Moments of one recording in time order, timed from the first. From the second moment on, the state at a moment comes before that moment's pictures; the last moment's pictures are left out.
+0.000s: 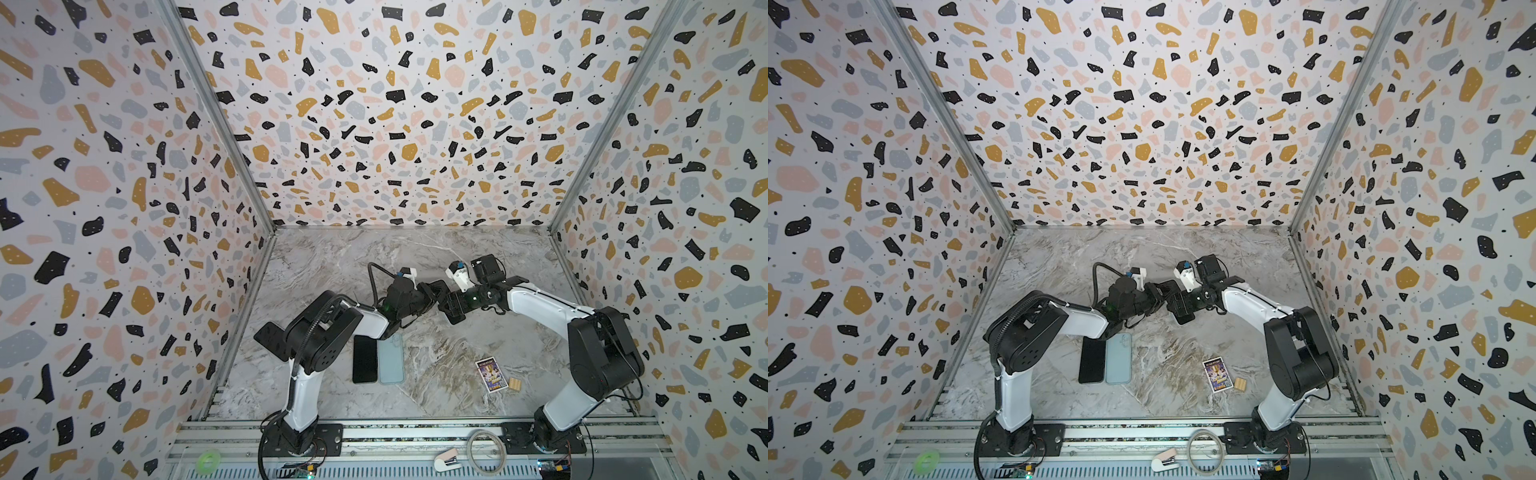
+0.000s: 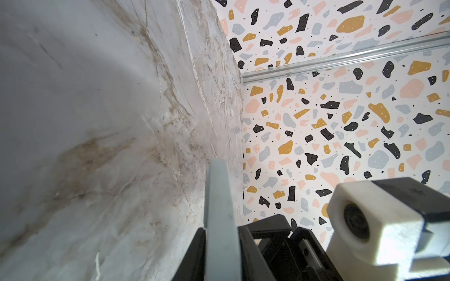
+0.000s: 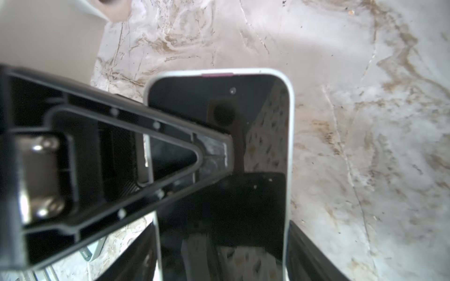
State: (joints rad) left arm -0.70 2.00 0.95 0.78 0.29 -1.29; right arm 0.42 1.65 1.06 -0.41 -0.44 0.01
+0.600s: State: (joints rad) left arm -0.70 1.88 0.88 0.80 0.28 -1.27; right arm 0.42 1.45 0.98 -0.37 -0.43 0.09
